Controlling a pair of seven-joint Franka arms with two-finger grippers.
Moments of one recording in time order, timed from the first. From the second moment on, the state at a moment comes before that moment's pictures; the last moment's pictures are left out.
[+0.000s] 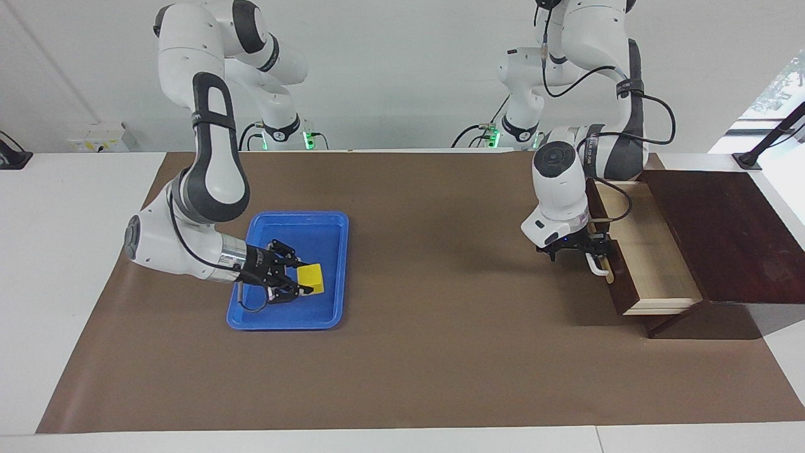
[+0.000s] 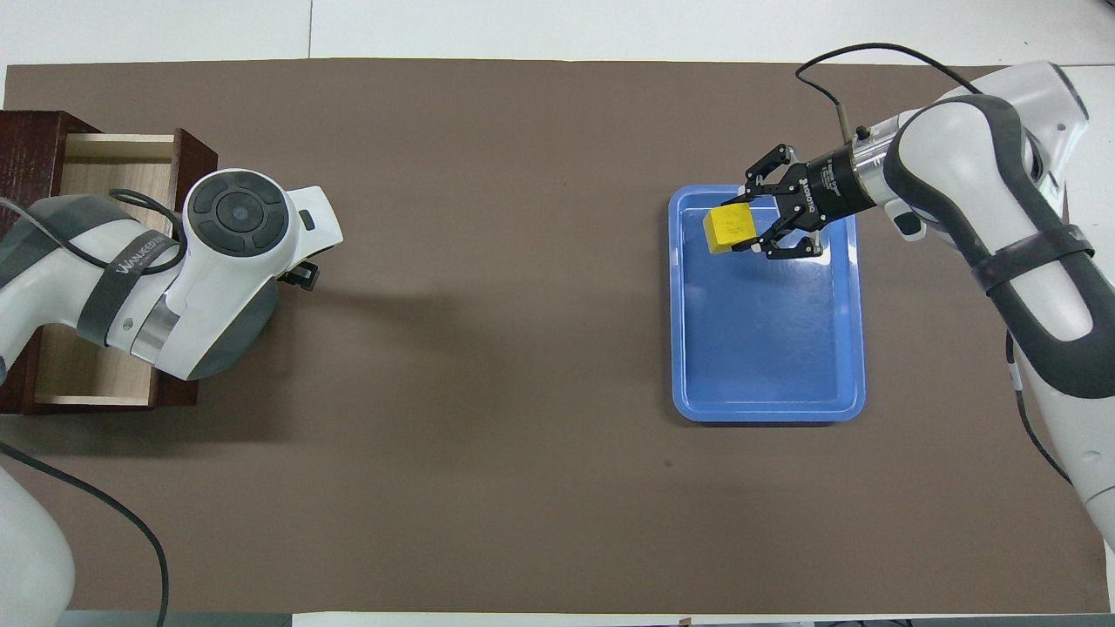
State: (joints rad) left arm -0.10 0.22 -0.20 -1.94 0.57 2.08 -0.16; right arm -0.07 0.51 0.11 -1.50 0.65 1.79 1.19
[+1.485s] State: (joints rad) left arm -0.13 0.21 -0.20 -1.48 0.01 1.74 -1.47; right arm 0.06 0.32 0.23 -1.47 0.71 1.90 1.59
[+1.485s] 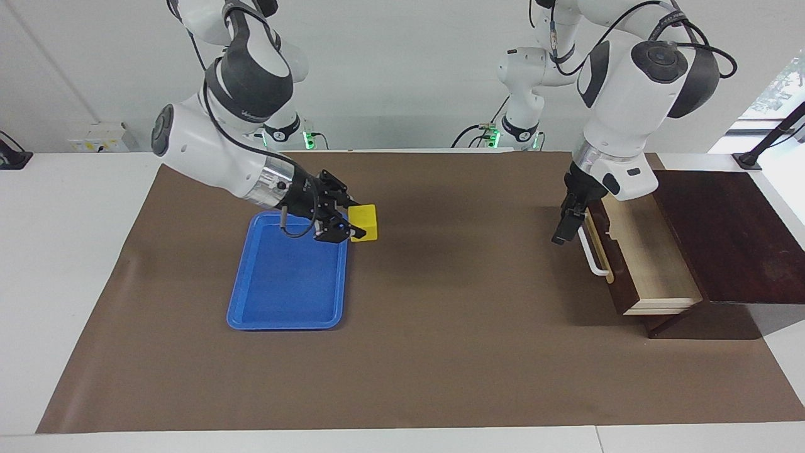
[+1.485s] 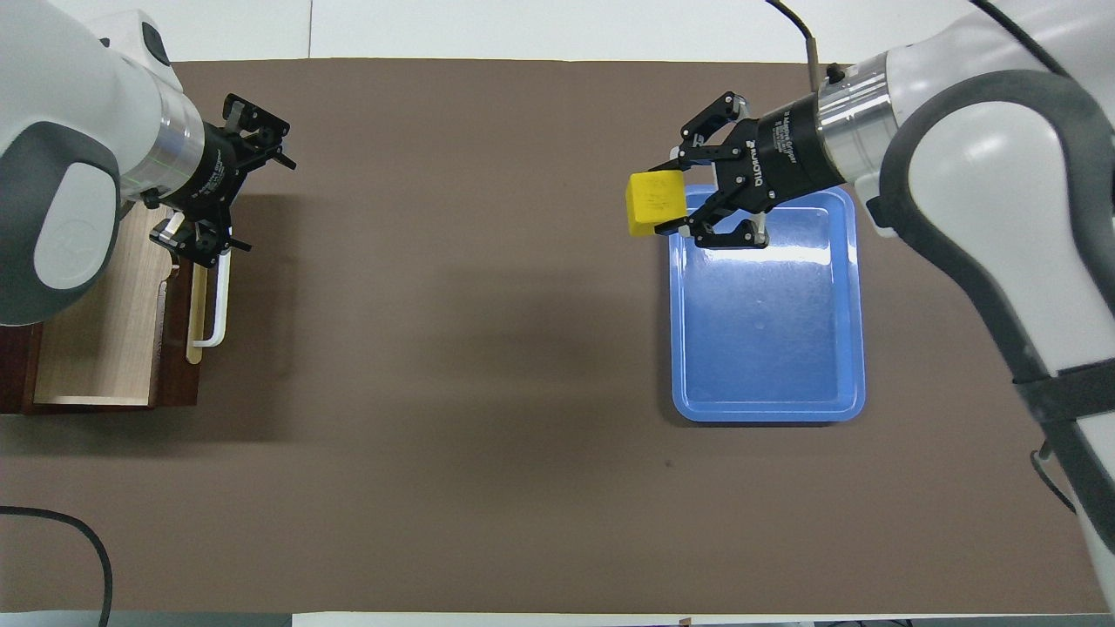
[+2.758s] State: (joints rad) left arm -0.41 0.39 -0.14 -1.24 0.04 1.64 -2.07; right arm 0.29 0.34 0.23 -1.54 0.73 2.18 1.73
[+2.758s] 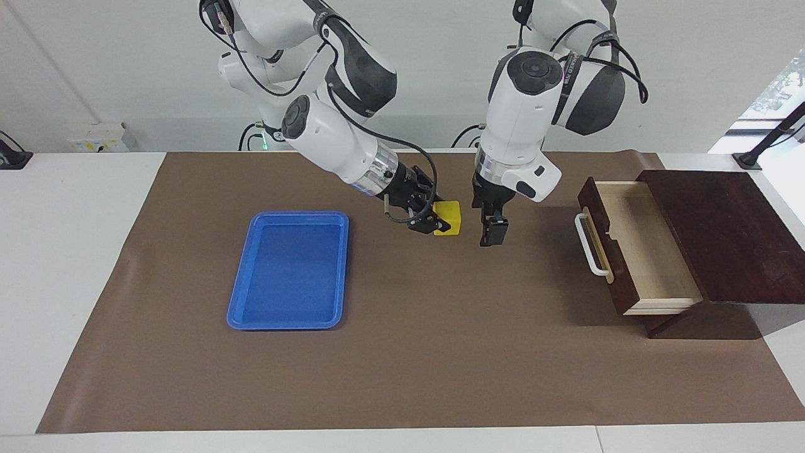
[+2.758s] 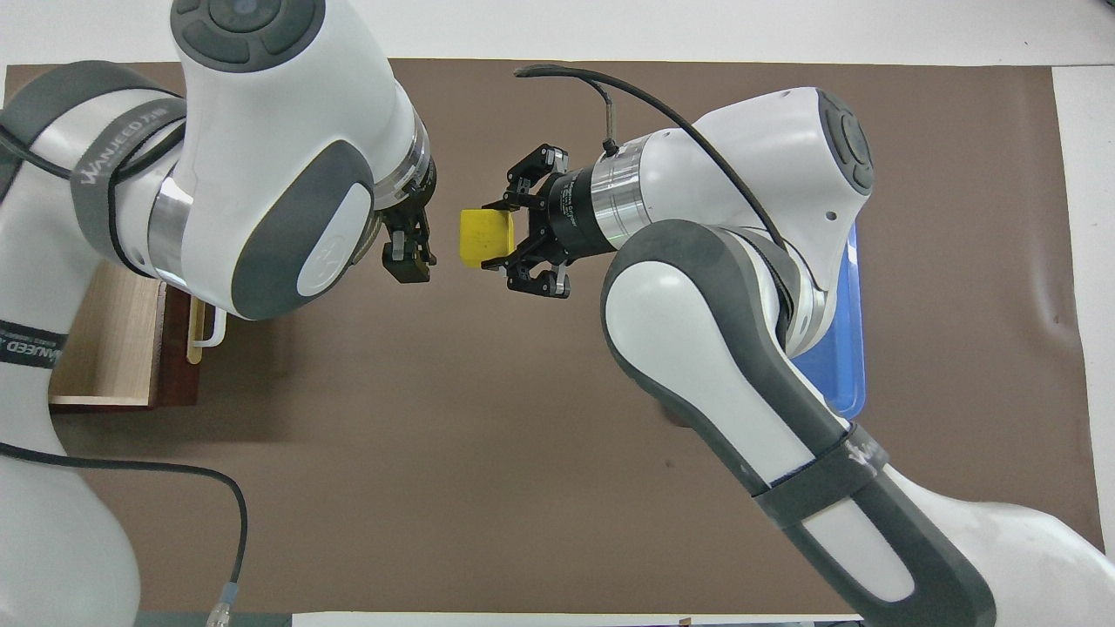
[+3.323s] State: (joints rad) left arm -0.47 0.39 -0.13 -1.23 0.04 1.63 -2.11; right arm 0.29 0.34 0.23 -1.54 0.75 2.18 1.73
